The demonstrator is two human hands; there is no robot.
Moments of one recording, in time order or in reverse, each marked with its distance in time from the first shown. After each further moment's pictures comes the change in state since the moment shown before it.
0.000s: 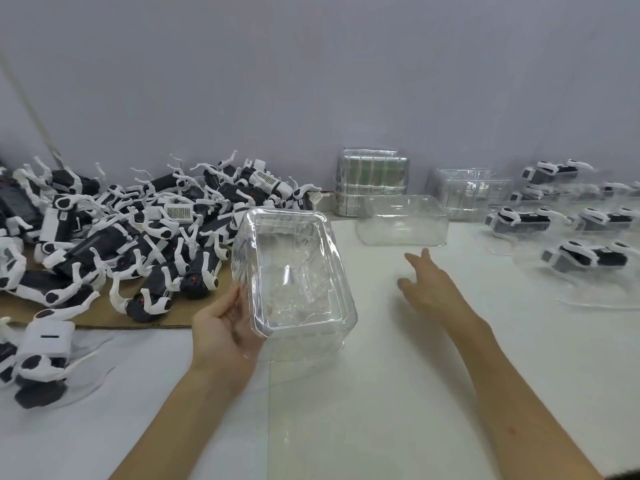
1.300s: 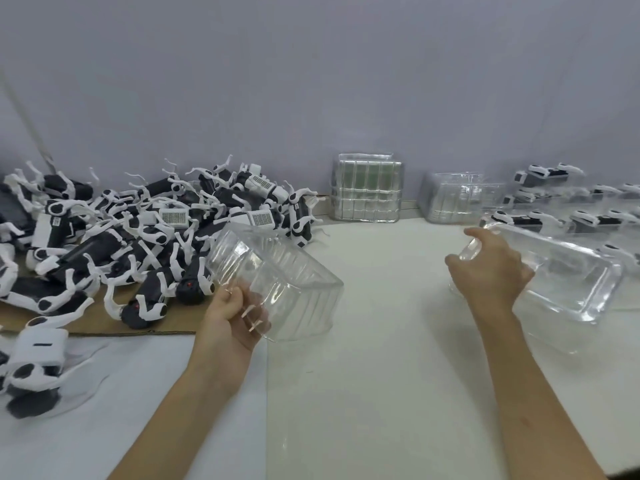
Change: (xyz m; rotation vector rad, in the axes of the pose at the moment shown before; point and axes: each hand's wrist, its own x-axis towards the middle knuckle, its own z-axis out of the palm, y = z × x) left_hand 0.010 0.000 -0.007 0.243 -0.135 0.185; right_hand 0.000 0.016 -0.043 0.061 0.754 0.129
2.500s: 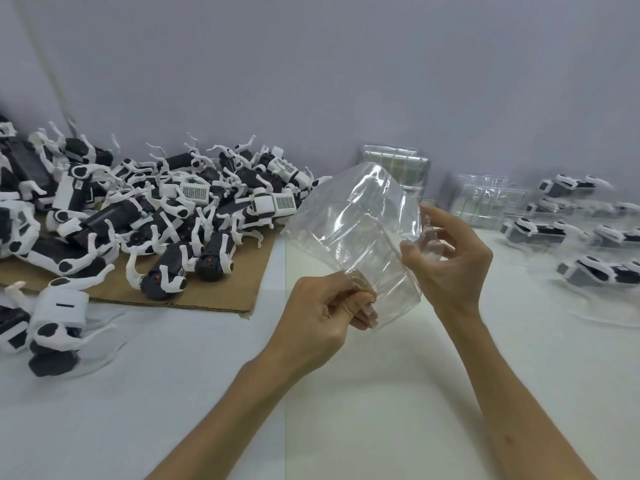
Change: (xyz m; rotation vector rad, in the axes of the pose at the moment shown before) left_hand -0.025 -0.018 0.048 0.633 -0.527 0.498; right_hand -0.056 -0.064 0.014 0.795 -0.039 -0.460
